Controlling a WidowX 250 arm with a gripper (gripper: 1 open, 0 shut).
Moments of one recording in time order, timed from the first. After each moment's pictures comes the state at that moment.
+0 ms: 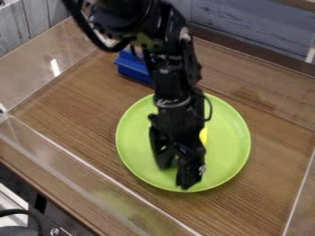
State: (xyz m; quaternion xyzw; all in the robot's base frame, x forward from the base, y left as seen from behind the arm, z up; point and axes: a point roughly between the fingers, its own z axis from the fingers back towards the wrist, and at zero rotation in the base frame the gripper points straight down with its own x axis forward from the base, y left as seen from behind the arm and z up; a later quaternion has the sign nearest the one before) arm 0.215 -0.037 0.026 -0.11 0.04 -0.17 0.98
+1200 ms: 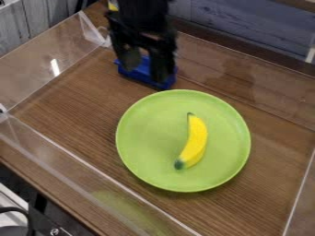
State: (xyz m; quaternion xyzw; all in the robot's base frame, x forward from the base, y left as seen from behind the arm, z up) arm 0.260 0.016 0.126 -0.05 -0.06 -0.08 0.99
